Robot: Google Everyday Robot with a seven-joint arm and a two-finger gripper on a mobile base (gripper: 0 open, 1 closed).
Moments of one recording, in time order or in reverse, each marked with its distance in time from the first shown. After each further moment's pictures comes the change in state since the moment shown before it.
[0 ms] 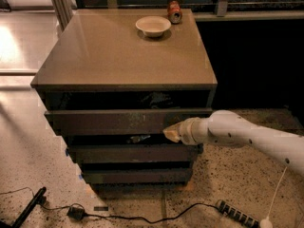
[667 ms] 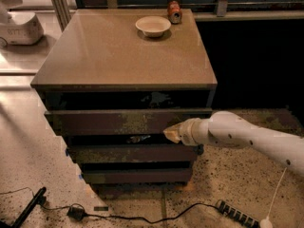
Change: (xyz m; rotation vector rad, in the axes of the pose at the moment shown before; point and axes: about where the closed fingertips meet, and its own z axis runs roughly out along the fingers) arm 0.003 0.000 -0.001 0.009 -0.002 0.005
